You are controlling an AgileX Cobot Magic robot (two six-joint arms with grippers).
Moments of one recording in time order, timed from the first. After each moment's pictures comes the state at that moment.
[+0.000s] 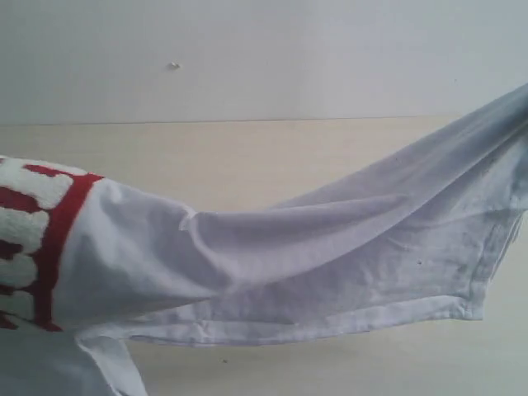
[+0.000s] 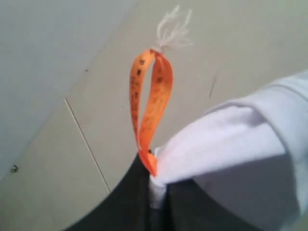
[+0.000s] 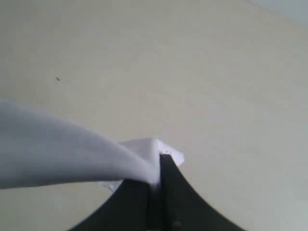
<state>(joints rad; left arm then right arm) -0.07 0.88 -1.23 0.07 1.24 0.81 -0.02 1.05 -1.18 0.16 1.16 -0.36</state>
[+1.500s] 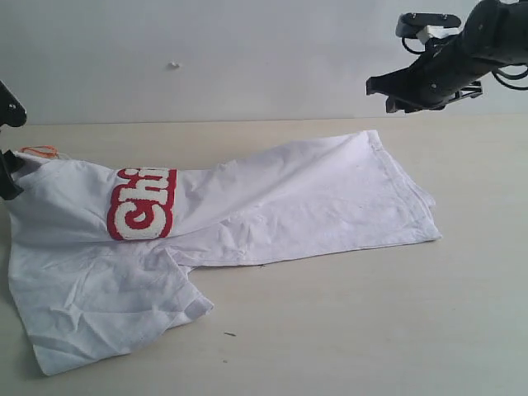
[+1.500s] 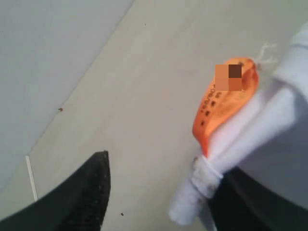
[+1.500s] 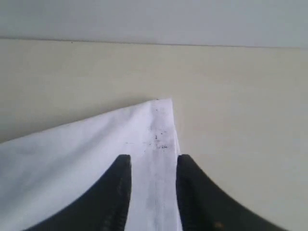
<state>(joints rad) 0.09 1.93 -1.09 0.29 -0.04 0.66 -0.07 2.18 -1.70 0.23 0.49 -0.13</state>
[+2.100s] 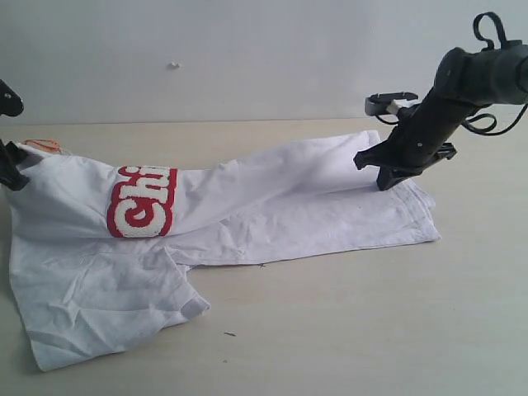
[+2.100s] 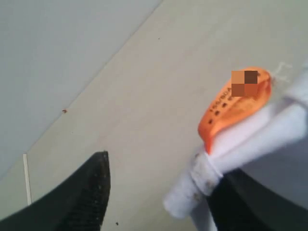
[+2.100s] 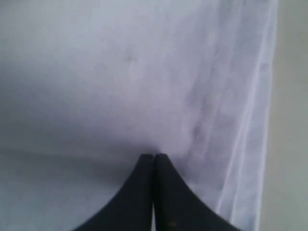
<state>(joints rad) 0.09 1.93 -1.09 0.29 -0.09 0.55 -0.06 2.38 -1.79 0.27 0.81 -0.34</state>
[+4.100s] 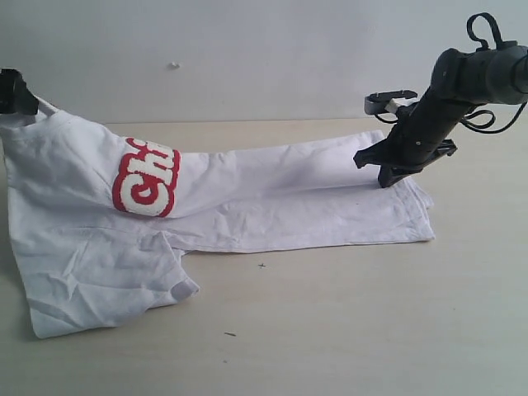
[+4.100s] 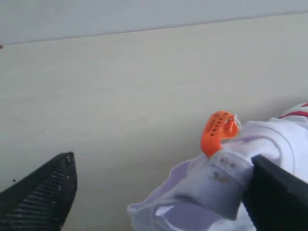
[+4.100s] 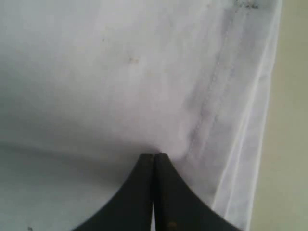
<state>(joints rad) 0.13 1.85 -1.39 -0.48 0.51 0.60 -0.06 2.40 -1.81 0.21 0.82 -0.30</state>
